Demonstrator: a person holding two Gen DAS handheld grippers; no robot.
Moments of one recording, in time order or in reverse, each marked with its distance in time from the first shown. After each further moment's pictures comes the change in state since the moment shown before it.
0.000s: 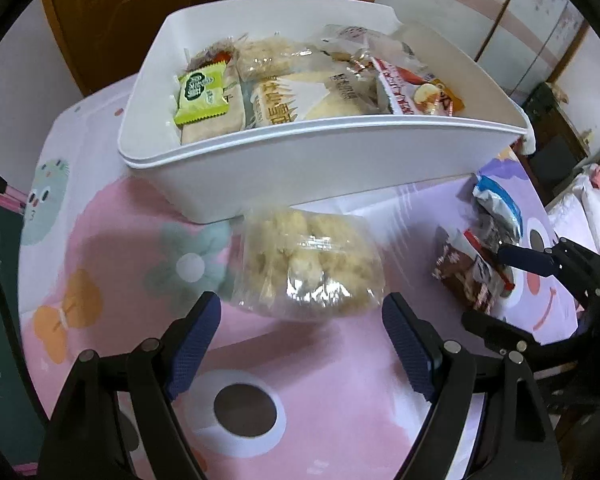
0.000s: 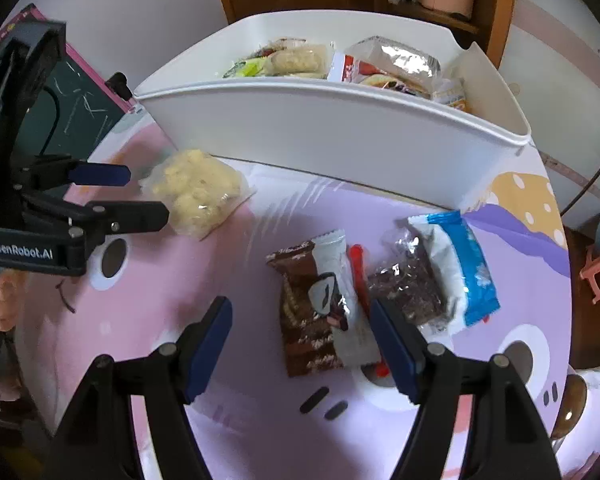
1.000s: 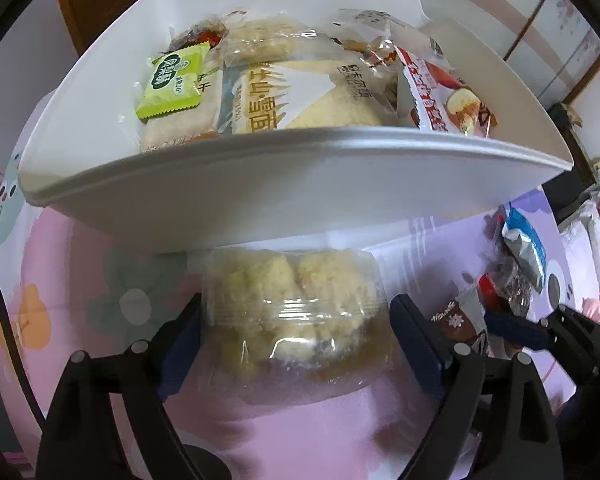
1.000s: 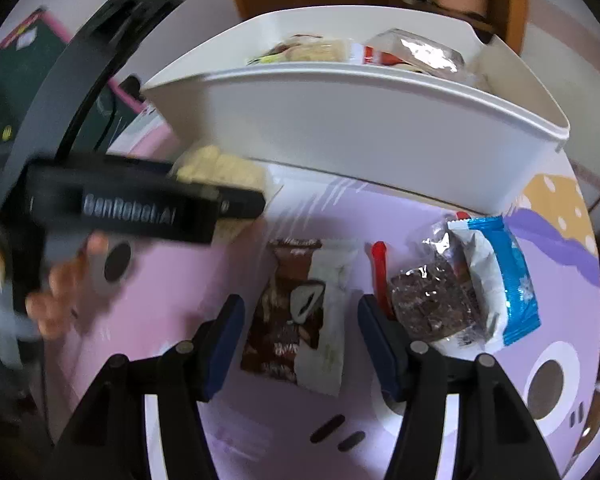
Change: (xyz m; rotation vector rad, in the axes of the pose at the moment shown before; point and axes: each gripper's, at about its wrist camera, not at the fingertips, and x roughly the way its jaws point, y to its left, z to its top) left arm 0.055 -0.007 0.028 -0.072 0.014 -0.002; right arm 0.020 -0.009 0.001 0.063 -0.009 0.108
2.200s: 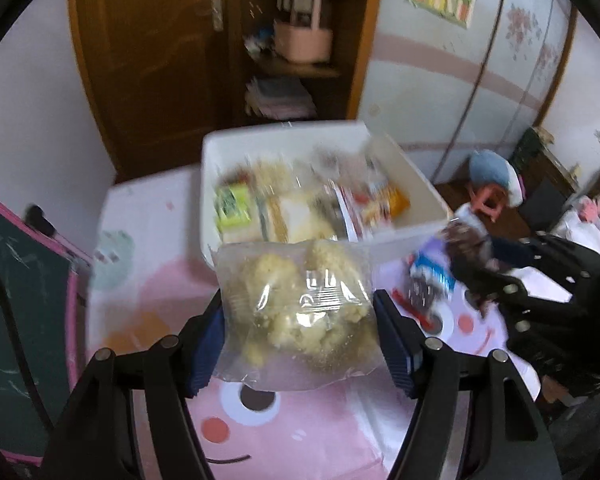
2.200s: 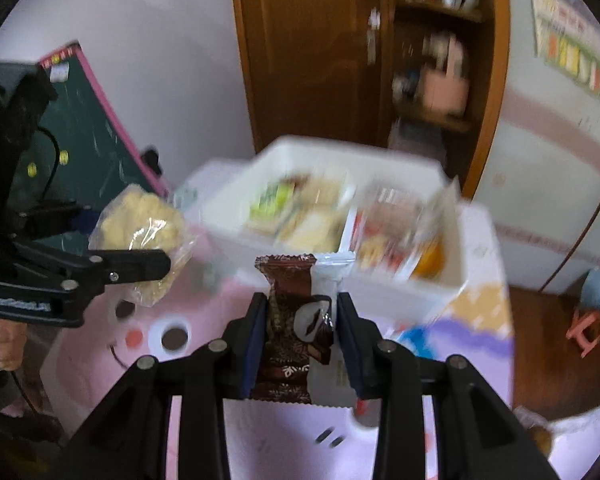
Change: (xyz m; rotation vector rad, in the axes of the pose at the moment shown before) left arm -0.214 -0.009 -0.024 0.071 -0.294 0.020; right arm -0.154 0.045 0.050 -0.121 -0.329 -0.124
